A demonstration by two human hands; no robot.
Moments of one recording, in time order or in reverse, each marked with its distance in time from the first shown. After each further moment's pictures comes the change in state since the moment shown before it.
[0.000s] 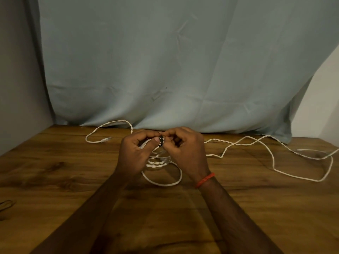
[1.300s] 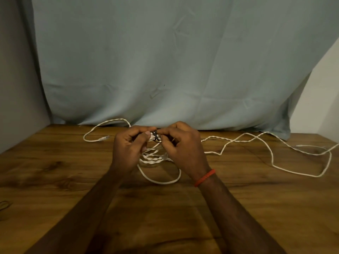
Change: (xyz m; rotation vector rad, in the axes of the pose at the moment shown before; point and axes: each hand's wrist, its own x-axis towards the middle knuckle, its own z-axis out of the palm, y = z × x) left_hand 0.003 0.007 -0.005 -0.116 0.068 -0.102; right_hand 0.001 0.000 -0.001 -0.072 -0.051 -0.144
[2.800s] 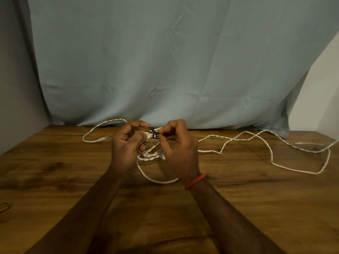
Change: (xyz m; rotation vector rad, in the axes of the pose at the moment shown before) left_hand -0.001 0.000 0.001 -0.197 0.095 -0.124; right_hand -0.013 -0.009 0.017 0.186 0.201 0.092
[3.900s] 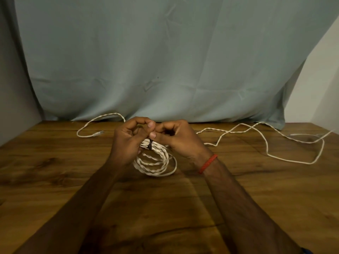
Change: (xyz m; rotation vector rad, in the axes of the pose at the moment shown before) left_hand -0.004 0.005 0.013 0.038 -0.159 -0.032; right_hand 0.024 0.008 -0.027 0.409 -0.543 0.470
